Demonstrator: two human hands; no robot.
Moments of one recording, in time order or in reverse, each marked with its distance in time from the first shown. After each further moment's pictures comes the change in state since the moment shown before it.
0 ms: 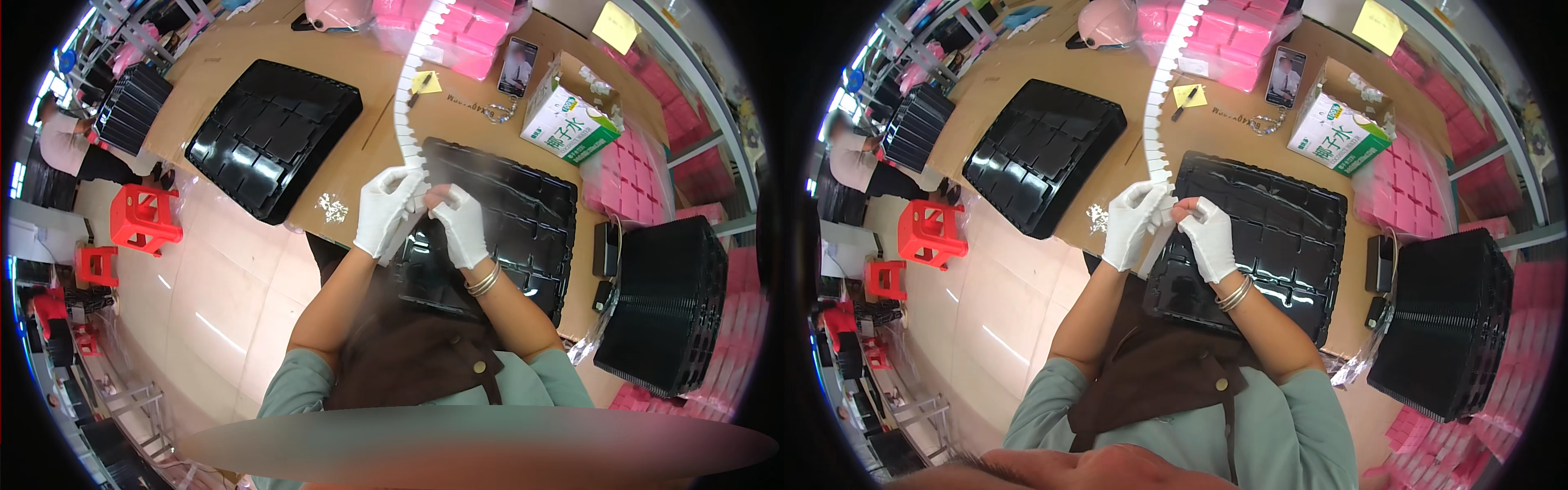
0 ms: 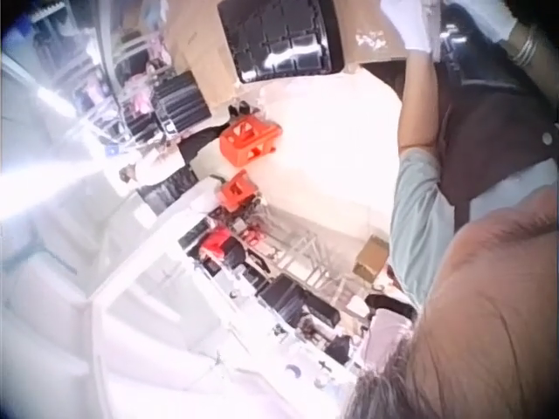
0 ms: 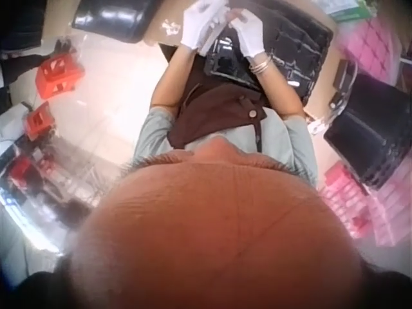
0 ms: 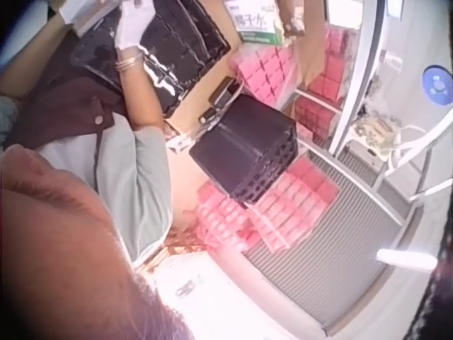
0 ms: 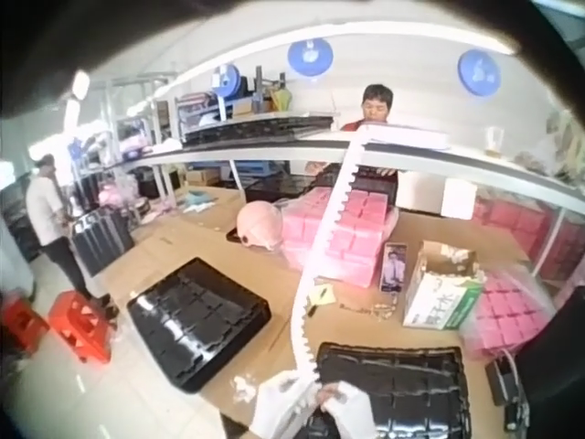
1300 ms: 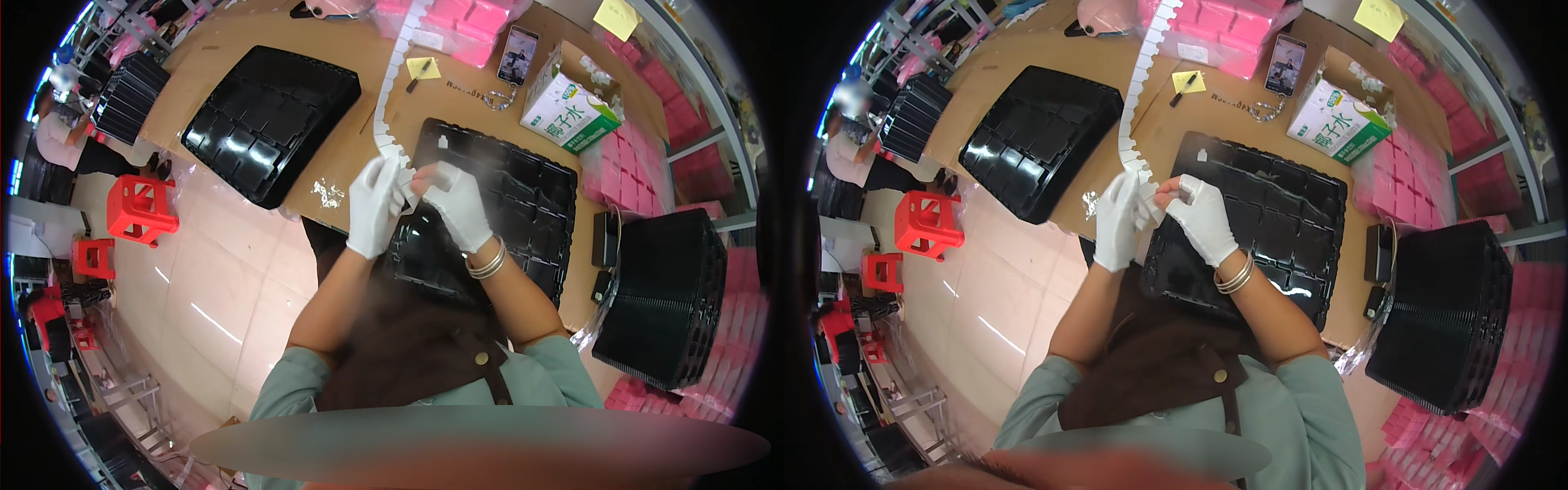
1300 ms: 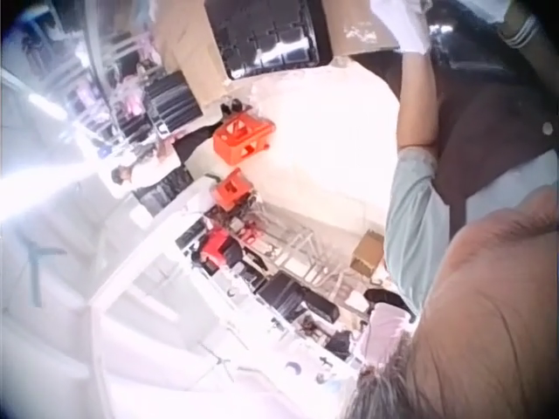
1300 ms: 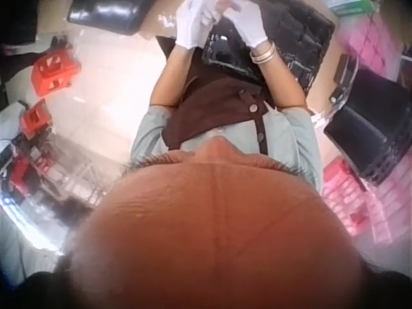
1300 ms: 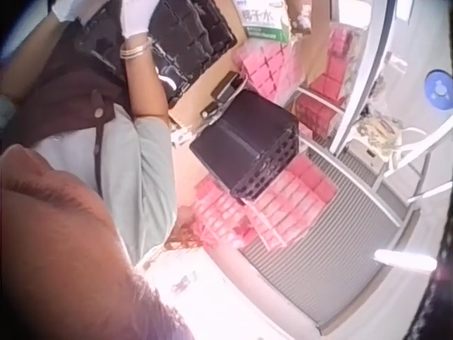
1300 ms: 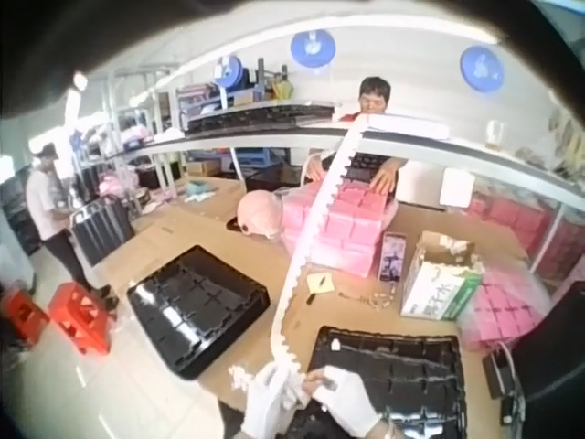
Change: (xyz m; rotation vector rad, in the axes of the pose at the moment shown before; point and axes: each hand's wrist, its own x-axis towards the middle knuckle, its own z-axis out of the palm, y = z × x) left_hand -0.026 -0.003 -0.013 -0.056 0.141 0.066; right_hand -0.001 -0.025 0.008 -0.175 -0.169 -0.078
